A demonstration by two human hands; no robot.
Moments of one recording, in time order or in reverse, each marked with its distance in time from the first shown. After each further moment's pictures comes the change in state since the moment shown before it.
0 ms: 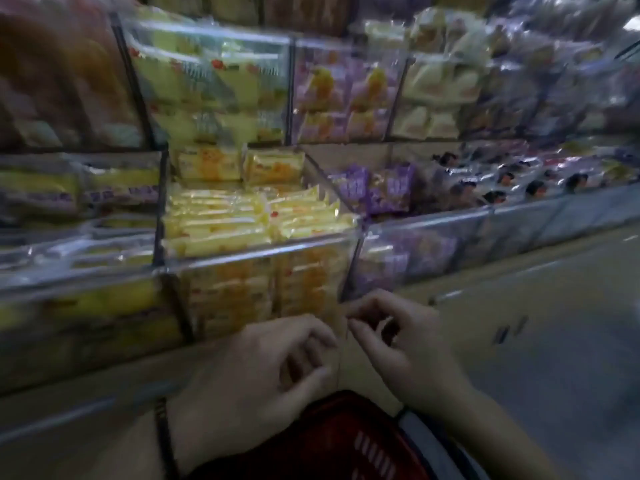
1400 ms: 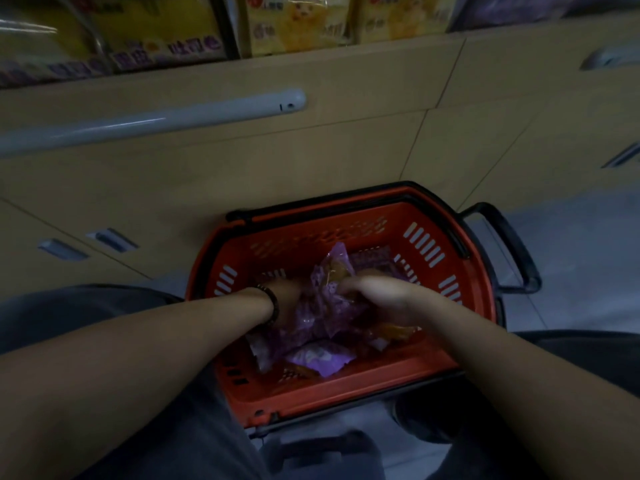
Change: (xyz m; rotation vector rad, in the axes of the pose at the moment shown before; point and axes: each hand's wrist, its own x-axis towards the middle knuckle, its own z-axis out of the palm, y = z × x) left_hand -0.229 -0.146 0.206 0.218 -1.075 -0.771; right_hand -0.199 0.085 0.189 0.510 -1.018 1.265
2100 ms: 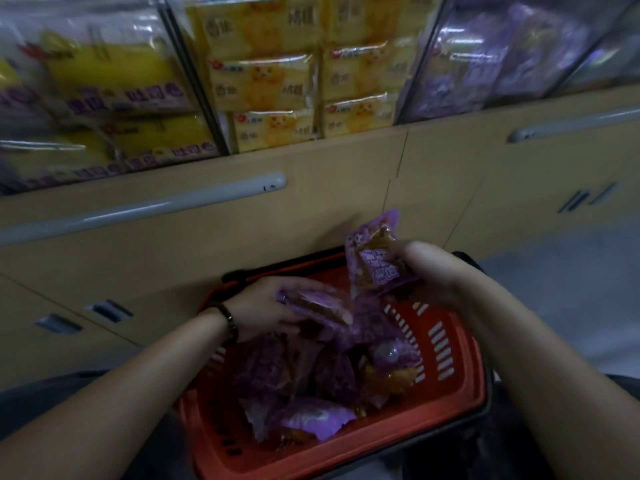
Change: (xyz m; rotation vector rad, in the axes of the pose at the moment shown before) left_hand -0.047 0.003 -0.088 -1.237 0.072 0.197; right_hand -0.073 -0.080 -0.088 0.297 0.275 -0.214
